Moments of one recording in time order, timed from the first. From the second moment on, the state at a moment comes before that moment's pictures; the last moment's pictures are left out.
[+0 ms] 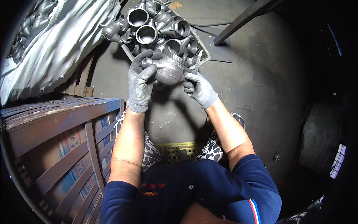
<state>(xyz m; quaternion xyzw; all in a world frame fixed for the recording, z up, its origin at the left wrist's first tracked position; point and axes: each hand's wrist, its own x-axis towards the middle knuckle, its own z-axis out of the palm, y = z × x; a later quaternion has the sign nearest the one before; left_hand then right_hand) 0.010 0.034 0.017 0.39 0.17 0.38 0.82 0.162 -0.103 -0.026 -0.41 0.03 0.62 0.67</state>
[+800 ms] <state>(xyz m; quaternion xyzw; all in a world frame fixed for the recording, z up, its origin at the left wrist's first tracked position) 0.014 0.033 0.021 0.41 0.16 0.33 0.84 0.174 -0.105 -0.019 -0.46 0.04 0.61 0.65</state>
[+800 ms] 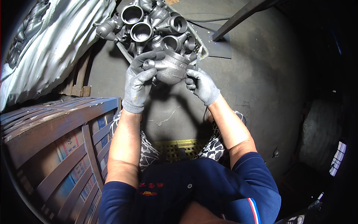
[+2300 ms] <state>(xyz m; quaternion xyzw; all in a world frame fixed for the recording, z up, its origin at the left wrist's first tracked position) 0.012 0.022 0.012 0.47 0.30 0.35 0.75 0.147 -0.135 0.033 -0.77 -0.56 0.20 0.24</state>
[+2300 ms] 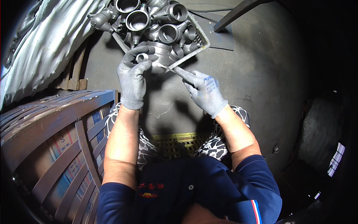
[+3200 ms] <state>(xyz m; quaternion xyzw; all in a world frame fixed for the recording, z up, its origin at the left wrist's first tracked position) 0.012 0.022 0.009 0.45 0.31 0.34 0.76 0.158 -0.134 0.035 -0.71 -0.39 0.44 0.39</state>
